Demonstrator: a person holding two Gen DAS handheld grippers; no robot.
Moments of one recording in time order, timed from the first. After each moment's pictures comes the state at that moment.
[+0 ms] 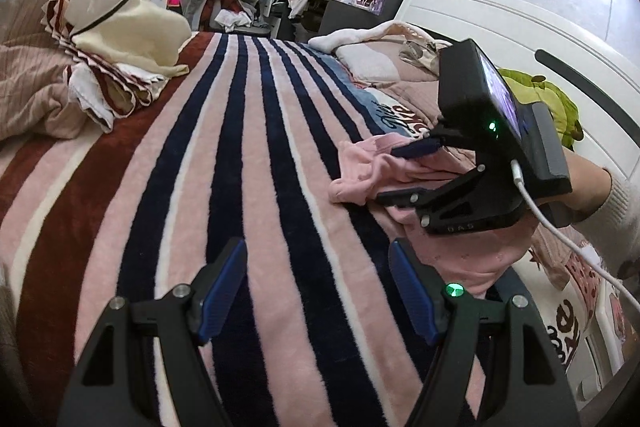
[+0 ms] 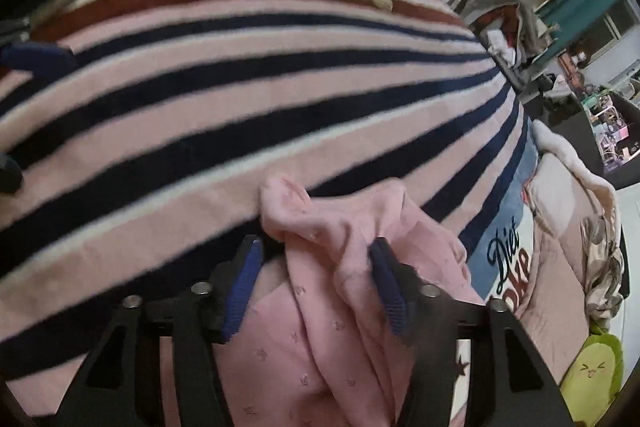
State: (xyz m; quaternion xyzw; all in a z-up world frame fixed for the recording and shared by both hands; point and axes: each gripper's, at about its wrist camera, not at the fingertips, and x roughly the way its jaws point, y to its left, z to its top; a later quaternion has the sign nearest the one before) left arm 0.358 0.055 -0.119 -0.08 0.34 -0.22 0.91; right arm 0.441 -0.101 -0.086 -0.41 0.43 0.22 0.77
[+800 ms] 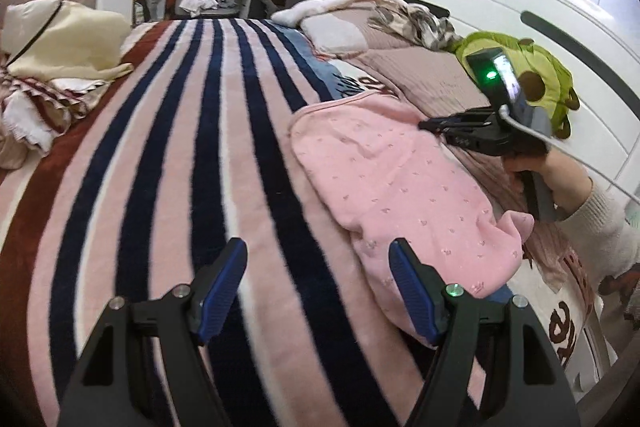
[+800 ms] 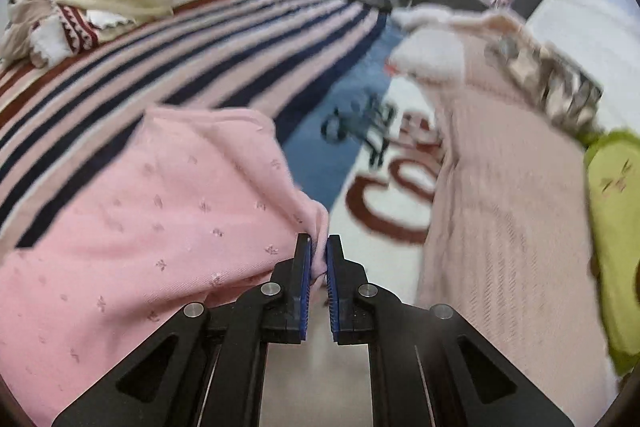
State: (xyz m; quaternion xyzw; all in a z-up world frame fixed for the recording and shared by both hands) left arm 0.390 -0.034 -0.114 -0.03 0.38 -0.26 0.89; right arm 0.490 -0.305 -0.079 -0.19 0.44 0.06 0.88
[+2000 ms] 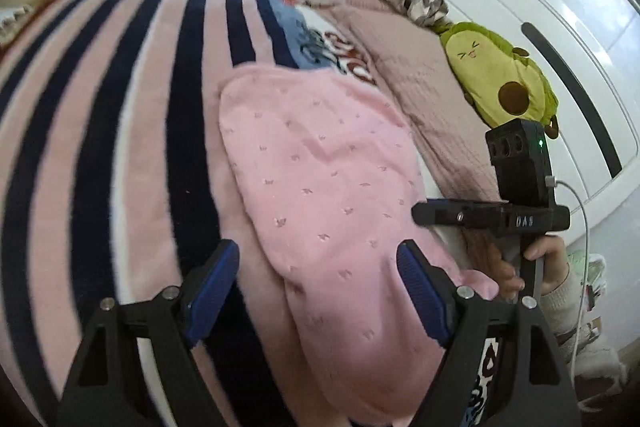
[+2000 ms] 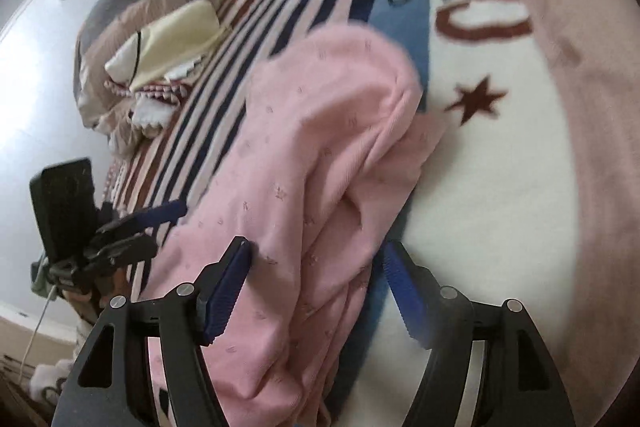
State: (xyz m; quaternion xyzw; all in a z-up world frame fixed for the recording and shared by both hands) left arm 0.471 -0.077 -0.147 -0.13 0.49 -0.34 0.79; right arm 0.439 -0.343 -0.117 0.18 0.54 0.25 0.78
